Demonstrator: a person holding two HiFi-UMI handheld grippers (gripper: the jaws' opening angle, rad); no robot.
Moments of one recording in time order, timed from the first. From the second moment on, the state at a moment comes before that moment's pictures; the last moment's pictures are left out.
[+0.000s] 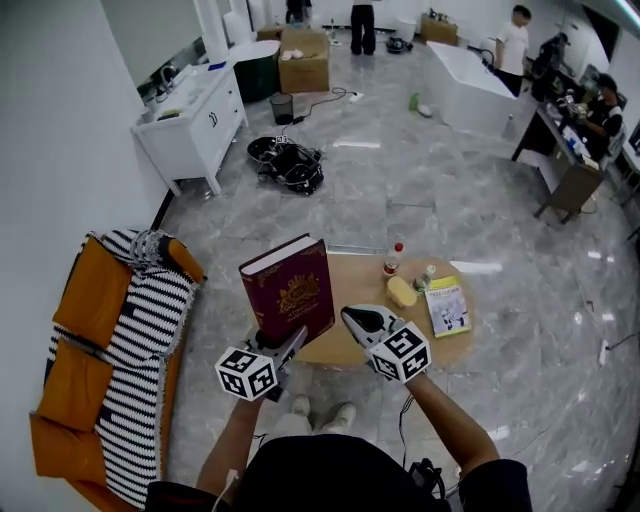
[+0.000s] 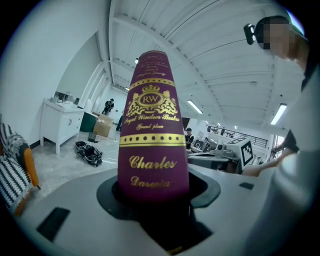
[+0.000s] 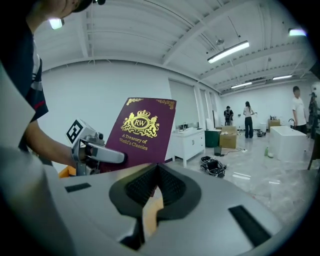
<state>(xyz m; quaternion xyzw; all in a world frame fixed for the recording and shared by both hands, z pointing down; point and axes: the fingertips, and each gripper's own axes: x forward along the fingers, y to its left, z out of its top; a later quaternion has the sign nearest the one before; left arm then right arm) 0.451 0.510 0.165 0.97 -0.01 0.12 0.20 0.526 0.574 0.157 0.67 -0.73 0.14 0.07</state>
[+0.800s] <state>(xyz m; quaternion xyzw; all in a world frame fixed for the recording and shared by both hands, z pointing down) 0.280 0.395 0.132 0.96 -0.20 0.04 0.21 0.373 0.416 0.131 0.52 -0.85 0.11 0.08</state>
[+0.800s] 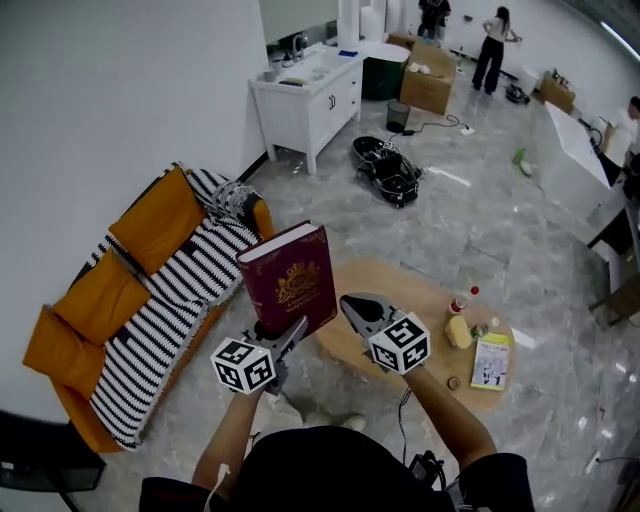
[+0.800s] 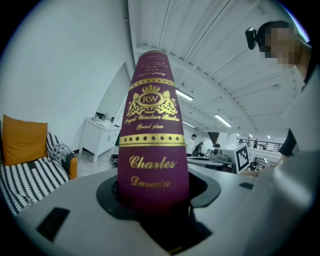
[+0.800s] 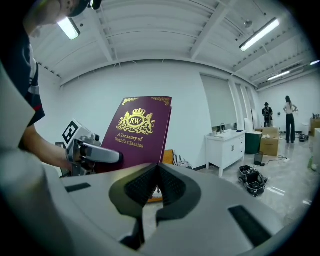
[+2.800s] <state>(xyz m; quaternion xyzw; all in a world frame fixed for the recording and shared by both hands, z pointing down) -0.087 0.065 0.156 0.89 -0.37 -0.01 0.26 0.003 0.028 0.140 0.34 -0.93 0.14 0.09</state>
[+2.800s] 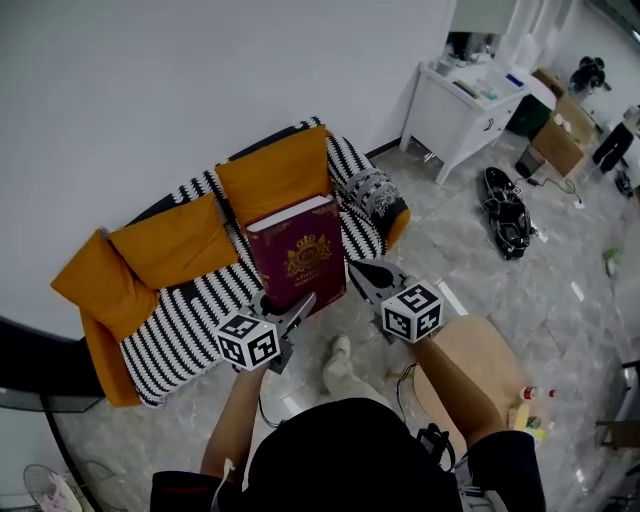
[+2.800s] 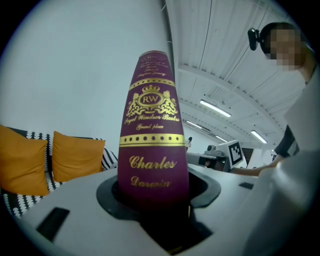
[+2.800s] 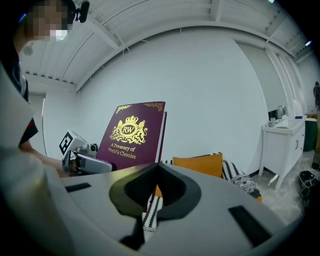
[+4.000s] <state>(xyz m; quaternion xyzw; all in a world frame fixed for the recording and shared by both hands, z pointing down) -0.085 -0.120 0.171 0.86 -0.43 -0.03 0.28 0.003 -0.151 0.169 0.27 -0.94 0.17 0.11</state>
